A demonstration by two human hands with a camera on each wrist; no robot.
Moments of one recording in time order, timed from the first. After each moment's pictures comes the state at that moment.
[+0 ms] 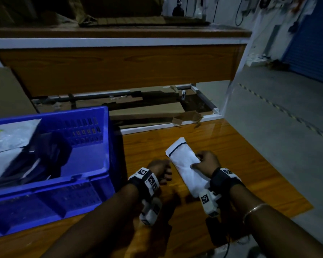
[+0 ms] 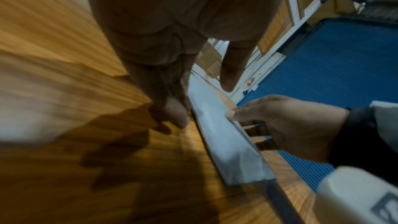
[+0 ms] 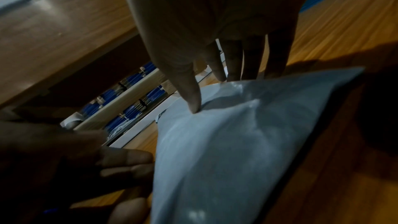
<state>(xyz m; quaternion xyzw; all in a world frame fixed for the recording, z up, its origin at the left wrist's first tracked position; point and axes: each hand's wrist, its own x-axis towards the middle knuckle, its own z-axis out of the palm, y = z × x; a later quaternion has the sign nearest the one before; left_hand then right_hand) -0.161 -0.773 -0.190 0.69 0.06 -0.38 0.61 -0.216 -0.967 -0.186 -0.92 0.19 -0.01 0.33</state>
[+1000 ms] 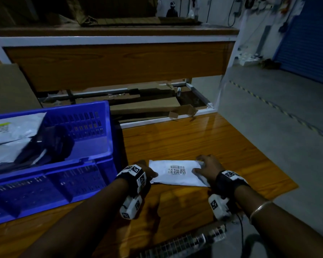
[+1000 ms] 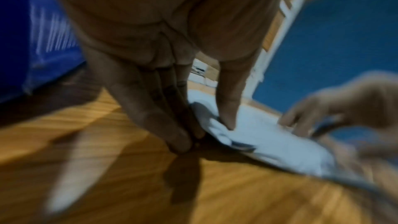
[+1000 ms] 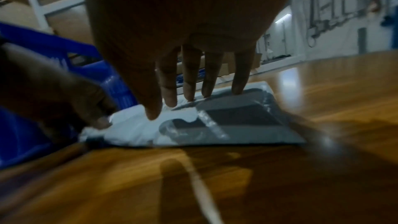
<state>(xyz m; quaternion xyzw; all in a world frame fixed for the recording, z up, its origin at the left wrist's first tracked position) -0.164 -0.712 -0.208 0.93 -0.04 -0.32 0.19 -0.277 -0.968 -0.209 -0.96 0.18 0.07 0.22</state>
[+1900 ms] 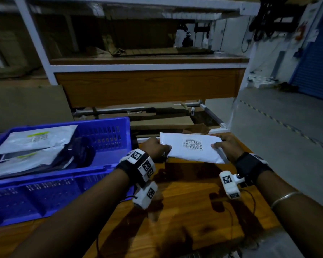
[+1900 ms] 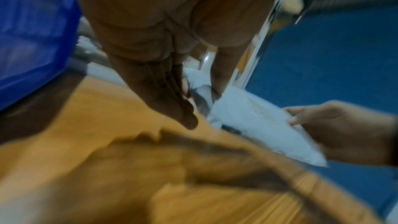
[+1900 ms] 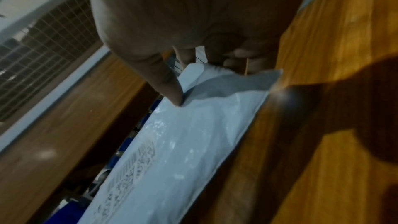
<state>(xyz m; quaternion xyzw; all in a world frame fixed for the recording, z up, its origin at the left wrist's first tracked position) -0.194 -0.699 -0.053 0.83 -0.10 -0.18 0.51 -0.241 -0.972 -0.080 -0.81 0.16 -0.11 0.55</state>
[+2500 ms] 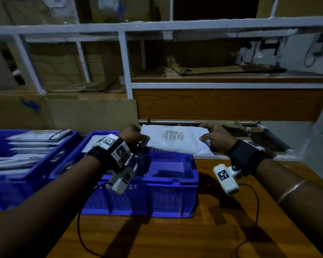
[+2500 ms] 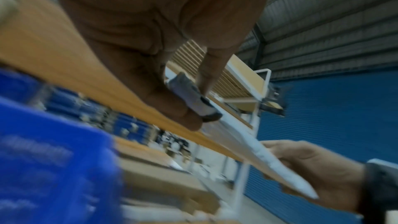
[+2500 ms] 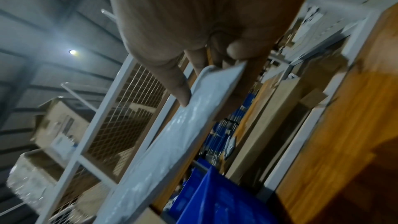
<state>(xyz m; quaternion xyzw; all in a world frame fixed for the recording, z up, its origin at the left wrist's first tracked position) -0.156 -0.449 0.037 0.84 0.05 -0.05 0.53 -0.135 -0.736 0.008 -0.83 -0.02 -0.01 0.56</state>
